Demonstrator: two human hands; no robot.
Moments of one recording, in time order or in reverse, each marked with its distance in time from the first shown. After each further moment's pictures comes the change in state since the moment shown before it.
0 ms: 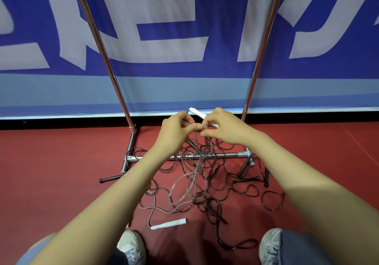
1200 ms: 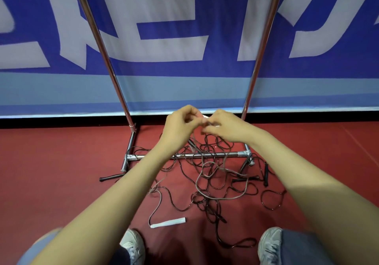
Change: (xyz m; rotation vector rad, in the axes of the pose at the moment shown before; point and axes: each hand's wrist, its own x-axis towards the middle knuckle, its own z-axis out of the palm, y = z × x) left_hand 0.000 0.011 0.008 -0.113 0.001 0.087; right_hand -0.001 -0.002 -0.006 0.052 -0.038 -0.006
